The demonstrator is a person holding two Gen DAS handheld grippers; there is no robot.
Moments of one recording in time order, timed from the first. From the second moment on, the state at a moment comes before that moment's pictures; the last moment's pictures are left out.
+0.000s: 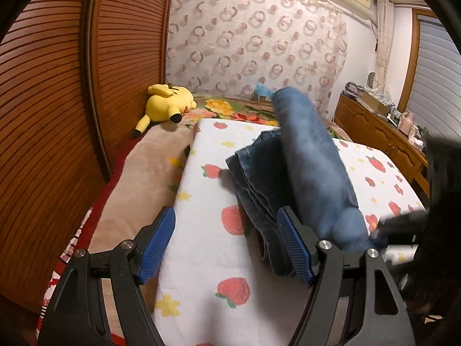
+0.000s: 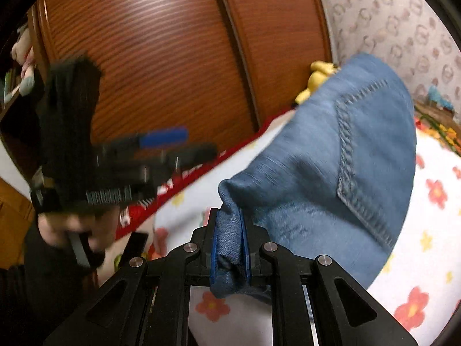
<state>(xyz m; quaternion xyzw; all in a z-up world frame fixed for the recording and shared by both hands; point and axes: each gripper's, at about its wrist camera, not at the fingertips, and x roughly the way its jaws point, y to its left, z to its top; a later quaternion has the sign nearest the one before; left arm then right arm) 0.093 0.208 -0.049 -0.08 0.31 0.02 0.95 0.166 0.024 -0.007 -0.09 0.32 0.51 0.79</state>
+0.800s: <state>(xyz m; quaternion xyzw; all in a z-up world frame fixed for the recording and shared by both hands) 0.134 0.187 -0.050 -0.06 0.33 -0.02 0.94 0.134 -0.023 0.021 -0.11 0.29 0.46 0.83</state>
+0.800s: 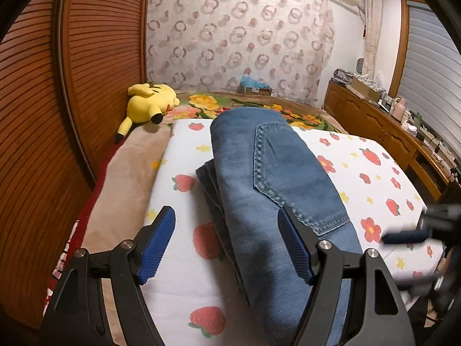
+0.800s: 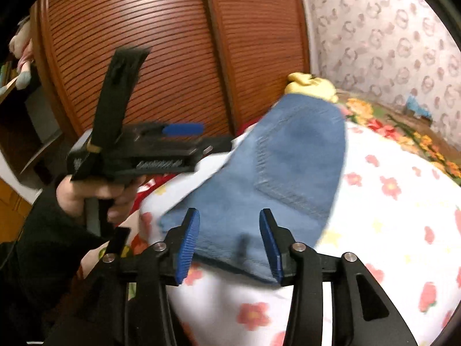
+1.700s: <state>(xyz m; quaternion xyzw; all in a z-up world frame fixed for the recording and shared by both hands) 0.217 0.195 -0.100 -0.11 0.42 -0.07 0.90 0.328 0.035 -0.011 -0.07 0.40 0.42 0.81</state>
